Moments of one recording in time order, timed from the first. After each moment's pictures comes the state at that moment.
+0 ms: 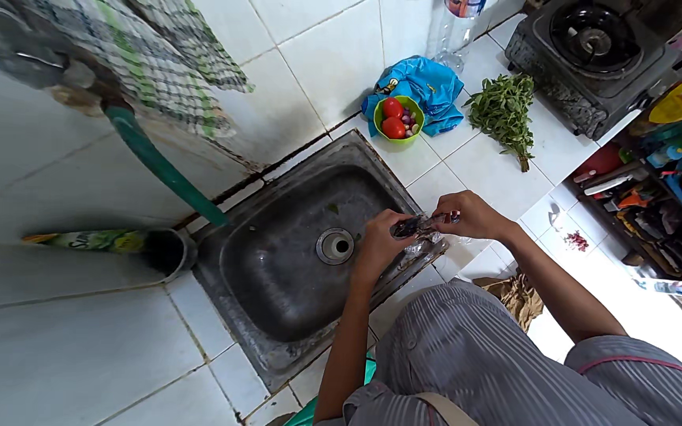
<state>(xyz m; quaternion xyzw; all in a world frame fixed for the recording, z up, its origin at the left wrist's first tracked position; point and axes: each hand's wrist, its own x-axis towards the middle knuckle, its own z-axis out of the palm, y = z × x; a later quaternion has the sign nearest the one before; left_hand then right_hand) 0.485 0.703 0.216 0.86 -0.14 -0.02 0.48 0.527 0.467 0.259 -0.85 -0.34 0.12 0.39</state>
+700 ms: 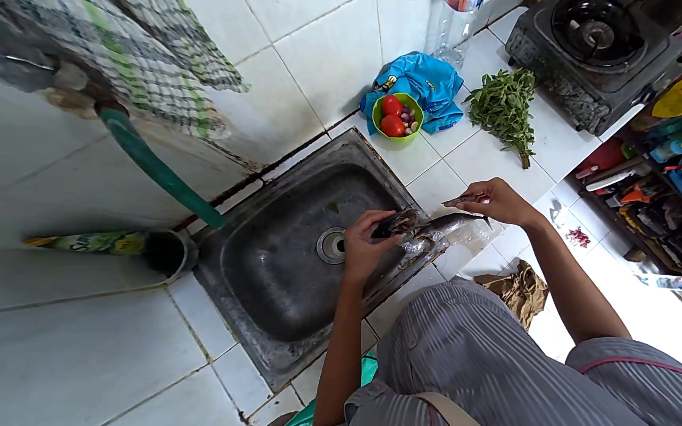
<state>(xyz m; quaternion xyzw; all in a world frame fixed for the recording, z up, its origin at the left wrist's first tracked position) 0.472 0.720 0.222 0.70 -0.07 0.04 0.71 0.534 0.421 0.267 -0.84 -0.18 0.17 0.49</state>
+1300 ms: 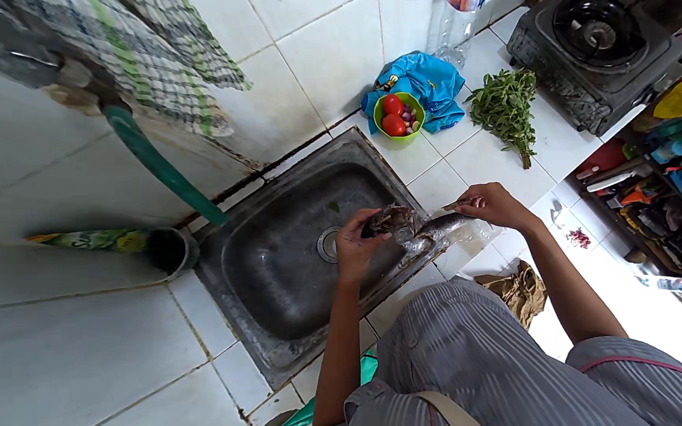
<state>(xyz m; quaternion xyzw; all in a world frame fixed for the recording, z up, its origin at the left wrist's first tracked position) 0.467 0.728 0.219 0.60 -0.05 0.06 0.80 0.531 0.423 0.253 -0.88 -0.19 0.15 0.40</state>
